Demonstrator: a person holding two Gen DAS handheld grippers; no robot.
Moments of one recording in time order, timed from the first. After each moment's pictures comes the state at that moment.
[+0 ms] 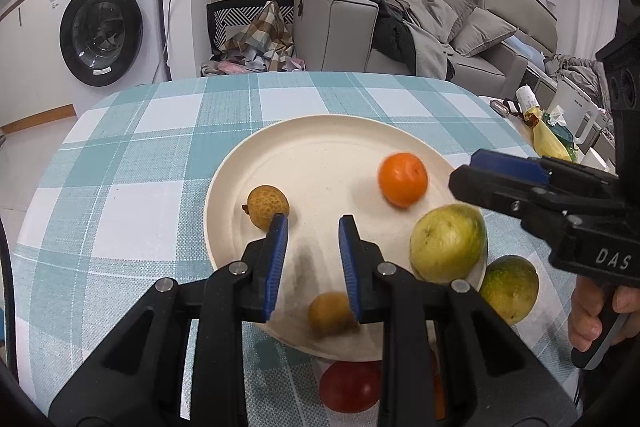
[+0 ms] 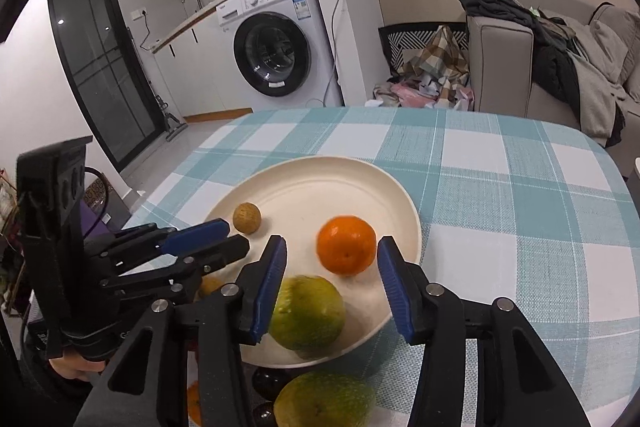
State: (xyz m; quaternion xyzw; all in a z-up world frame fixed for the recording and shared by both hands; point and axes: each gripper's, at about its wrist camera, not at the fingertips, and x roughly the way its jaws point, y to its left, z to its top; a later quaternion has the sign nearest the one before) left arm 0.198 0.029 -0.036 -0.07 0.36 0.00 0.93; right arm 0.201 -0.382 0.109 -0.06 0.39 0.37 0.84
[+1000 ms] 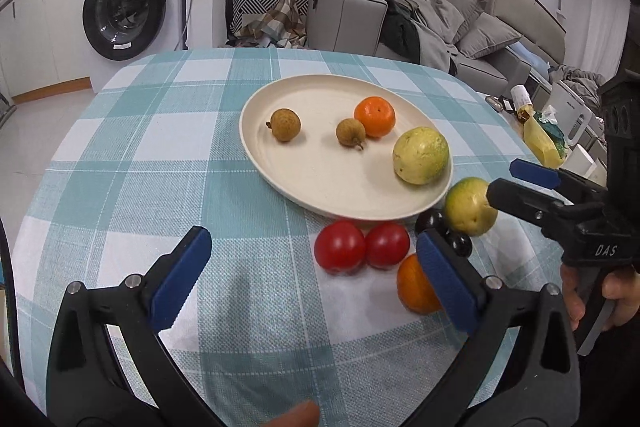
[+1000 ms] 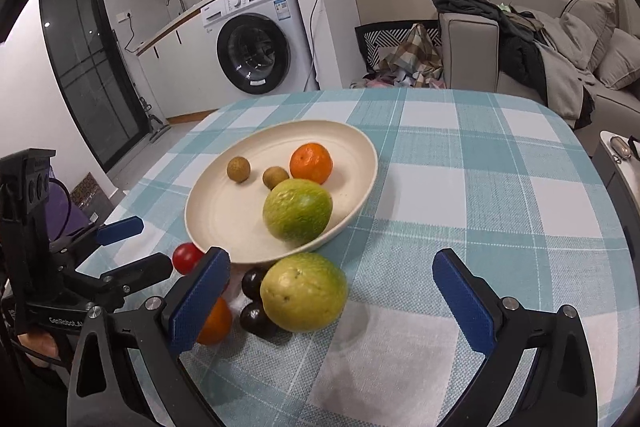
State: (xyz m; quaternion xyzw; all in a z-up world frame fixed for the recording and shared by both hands) left arm 0.097 0.021 -0.032 -0.09 0.37 0.01 0.92; right arm 0.149 -0.435 0.103 -0.07 0.40 0.33 0.85
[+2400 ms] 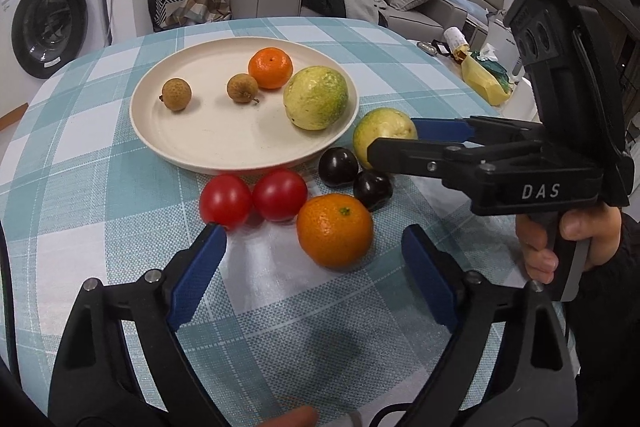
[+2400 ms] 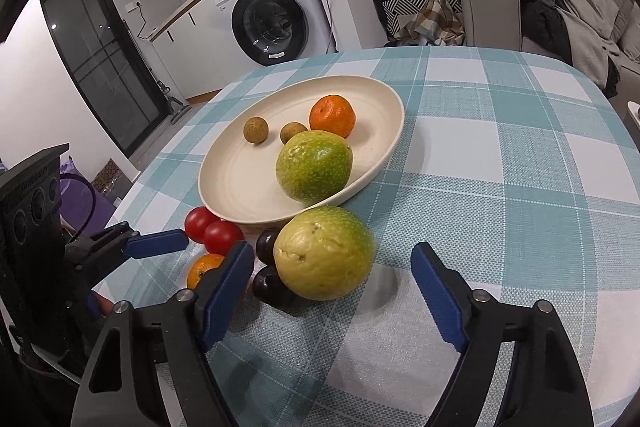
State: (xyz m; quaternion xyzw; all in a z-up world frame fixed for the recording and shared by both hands) left arm 0.094 -0.030 -0.044 -0.04 0.41 -0.12 0.90; right arm 0.148 -0.430 0.081 -0.05 0.45 0.37 0.81
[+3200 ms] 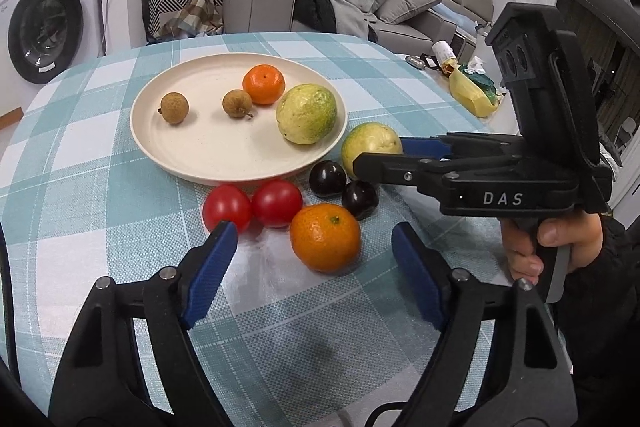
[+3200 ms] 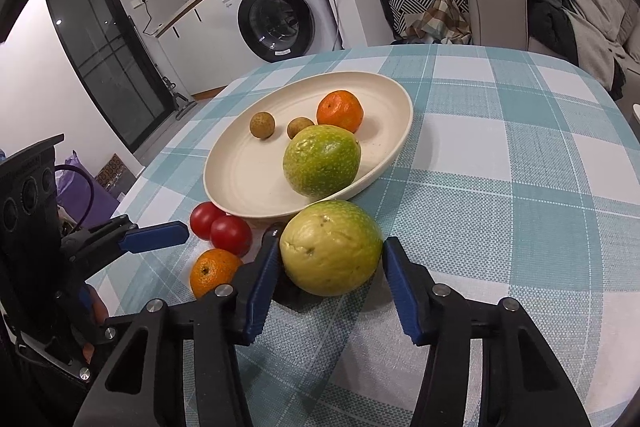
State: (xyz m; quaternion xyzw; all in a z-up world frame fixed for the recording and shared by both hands) left arm 0.086 -0.024 -0.034 -0.05 0.38 -0.13 0.91; right arm 0.144 -0.430 0.080 -0.05 0.45 0.38 0.81
